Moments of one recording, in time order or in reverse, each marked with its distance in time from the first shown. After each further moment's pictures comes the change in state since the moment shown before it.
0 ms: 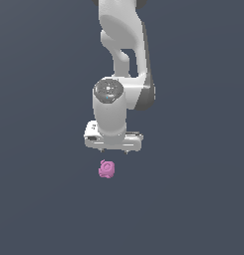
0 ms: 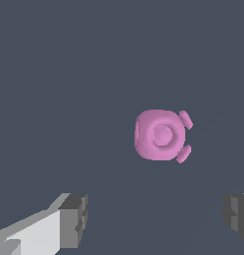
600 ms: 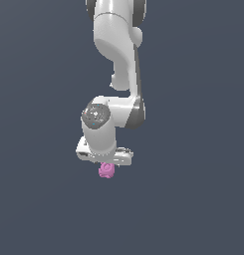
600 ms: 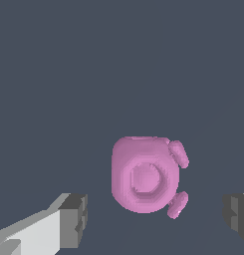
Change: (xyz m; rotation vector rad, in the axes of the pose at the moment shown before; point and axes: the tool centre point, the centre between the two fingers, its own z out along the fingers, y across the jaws) arm 0.033 0.029 0.048 -0.002 -0.008 0.050
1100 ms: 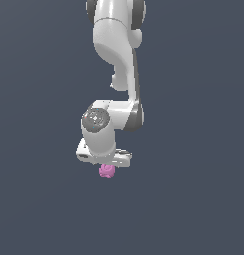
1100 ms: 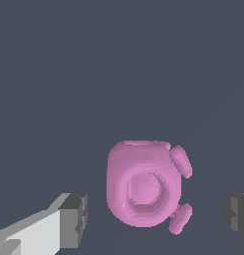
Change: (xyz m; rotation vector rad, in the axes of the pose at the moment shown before) arm 0.004 0.003 0.011 0.000 0.001 0.005
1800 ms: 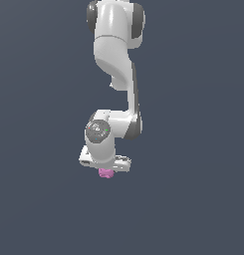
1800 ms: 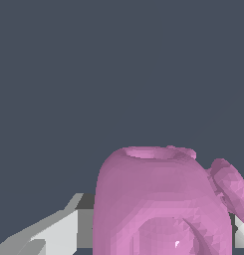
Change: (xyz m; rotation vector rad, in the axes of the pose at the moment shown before) arm 0.000 0.000 0.046 0.000 -0.002 0.001
